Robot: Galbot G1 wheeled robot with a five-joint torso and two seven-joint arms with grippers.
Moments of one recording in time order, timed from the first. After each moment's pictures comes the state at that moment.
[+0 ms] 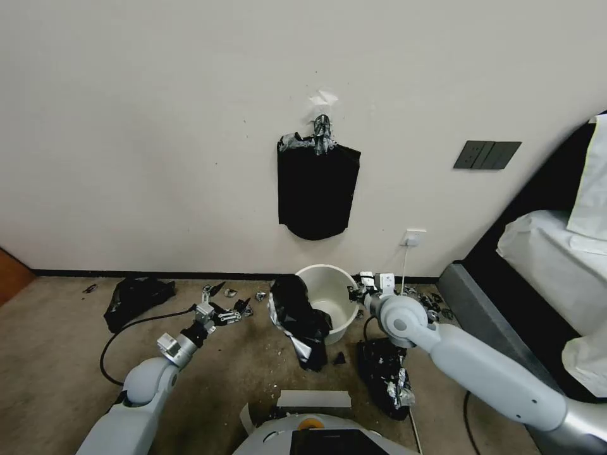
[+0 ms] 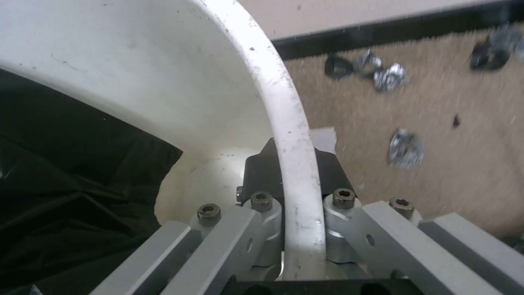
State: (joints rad) left arm 1.46 -1.11 -0.67 -1.77 -0.39 -0.27 0.52; right arm -0.87 0.83 -0.12 2.08 1.52 -0.45 0.98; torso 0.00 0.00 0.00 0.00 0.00
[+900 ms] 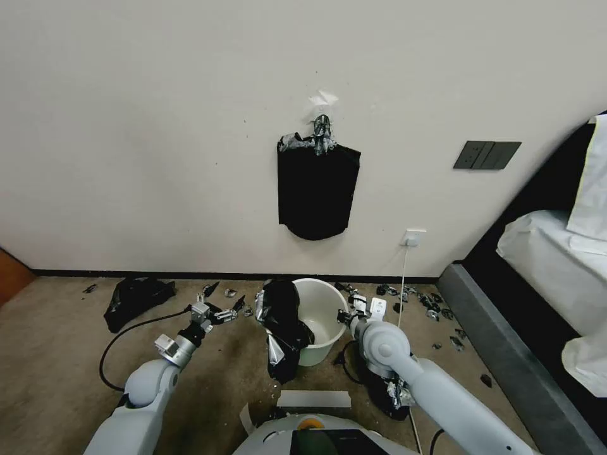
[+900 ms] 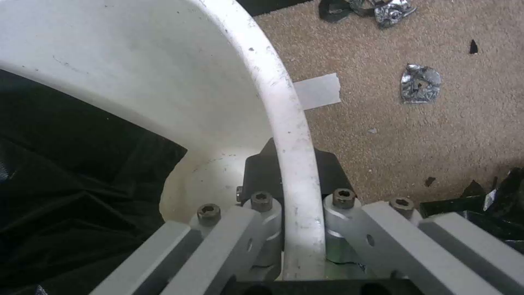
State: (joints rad) left arm 1.45 -1.13 -0.70 -1.74 -0.39 -0.26 0.52; right arm -1.05 1.00 -0.11 2.04 1.31 -0.41 0.99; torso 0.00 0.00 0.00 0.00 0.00
